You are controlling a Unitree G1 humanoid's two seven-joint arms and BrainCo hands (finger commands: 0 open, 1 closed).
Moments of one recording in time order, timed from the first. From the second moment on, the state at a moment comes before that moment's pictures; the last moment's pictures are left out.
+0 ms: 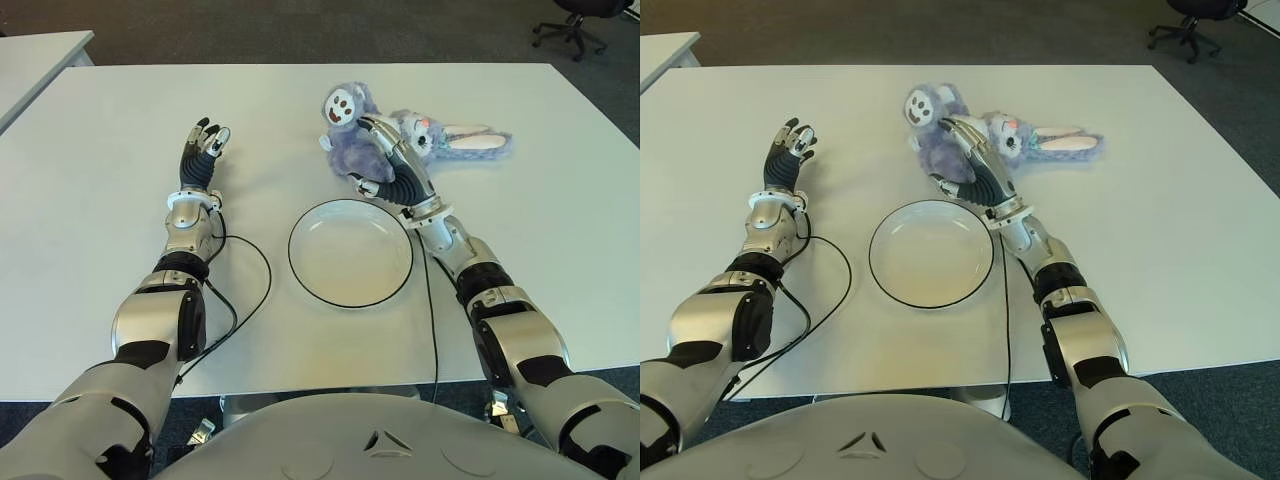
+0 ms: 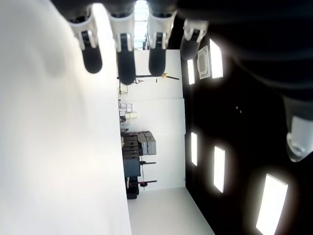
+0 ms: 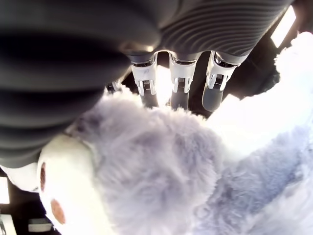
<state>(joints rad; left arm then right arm) -0.64 0.24 0.23 1.18 -0.10 -0.51 -0.04 -0.57 -0.26 0.16 0.91 -0.77 -0.97 -0.46</state>
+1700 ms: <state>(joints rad) -0.64 0.24 0.22 1.18 -0.10 -0.51 -0.04 -0.57 -0.29 0.18 0.91 -0.67 -1.05 -0.53</state>
